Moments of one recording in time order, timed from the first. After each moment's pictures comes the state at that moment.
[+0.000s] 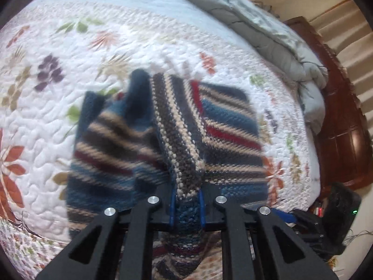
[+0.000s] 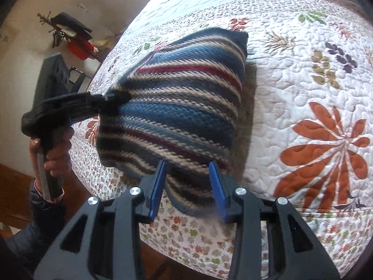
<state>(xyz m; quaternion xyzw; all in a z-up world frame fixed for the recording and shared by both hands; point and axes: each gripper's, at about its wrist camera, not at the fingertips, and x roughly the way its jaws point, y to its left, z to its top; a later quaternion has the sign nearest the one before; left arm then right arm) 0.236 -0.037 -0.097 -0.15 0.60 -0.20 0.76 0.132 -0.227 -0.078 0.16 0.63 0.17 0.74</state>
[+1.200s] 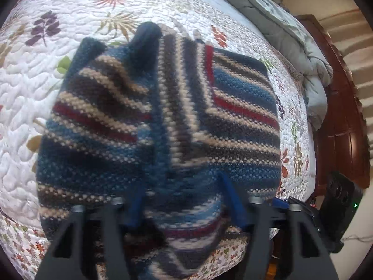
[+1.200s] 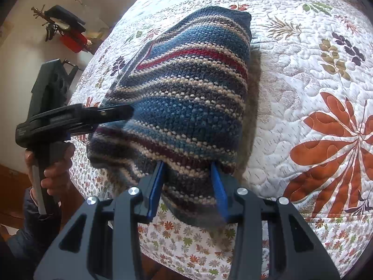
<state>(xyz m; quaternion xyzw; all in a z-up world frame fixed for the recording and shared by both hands) 0.221 -0.043 -0.137 -0.18 0.64 -0.21 0.72 0.135 -0.218 -0.106 0.15 0.65 0.16 0.73</state>
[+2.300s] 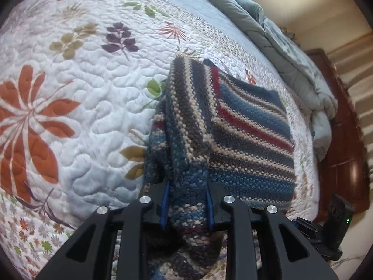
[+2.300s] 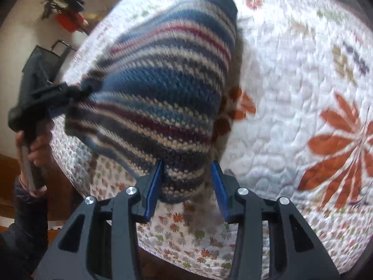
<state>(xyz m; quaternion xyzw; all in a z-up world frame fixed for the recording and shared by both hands) 0.211 0.059 -0.132 -0.21 0.58 -0.16 0.77 0.122 -0.172 -0.117 0.09 0.68 0.15 0.71</state>
